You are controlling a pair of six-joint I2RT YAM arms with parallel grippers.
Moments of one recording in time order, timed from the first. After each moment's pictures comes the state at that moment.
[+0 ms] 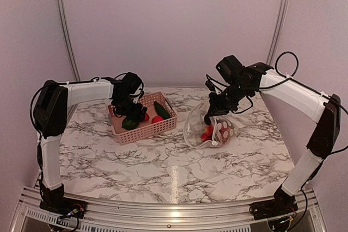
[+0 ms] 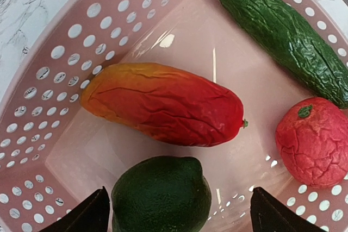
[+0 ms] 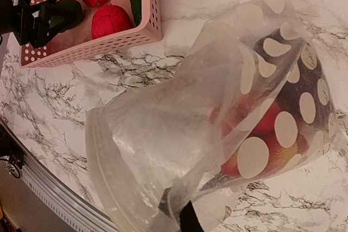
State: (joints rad) left arm -0.54 2.06 1.63 -0.69 -0.10 -0.14; right arm 0.61 1.65 1.57 -0.99 -0.19 0.35
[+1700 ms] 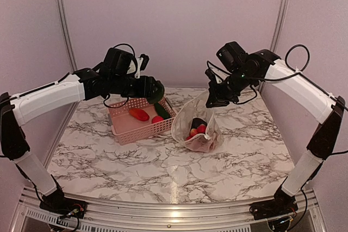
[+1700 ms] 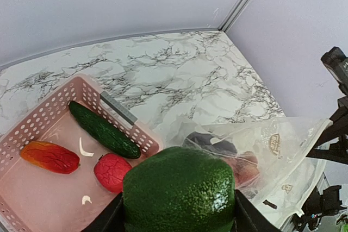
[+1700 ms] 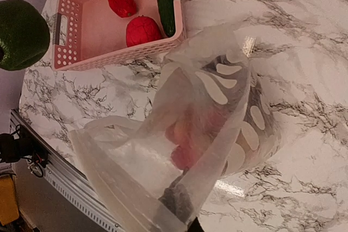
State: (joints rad) left arm -0.72 1.64 1.50 -0.43 0.04 -0.40; right arm 0.66 1.65 1.75 -1.12 -0.19 0.43
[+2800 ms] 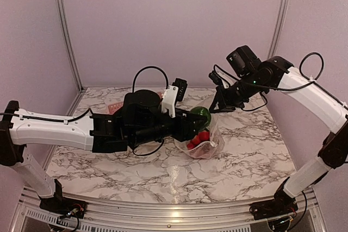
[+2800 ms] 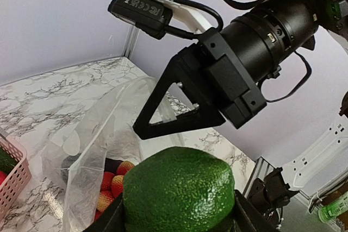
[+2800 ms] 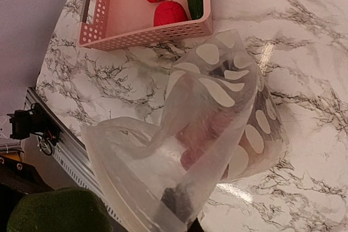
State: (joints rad) left arm -1.25 1.58 1.22 0.16 -0.22 -0.46; right arm 0.67 1.50 1.60 -1.07 -0.28 0.38
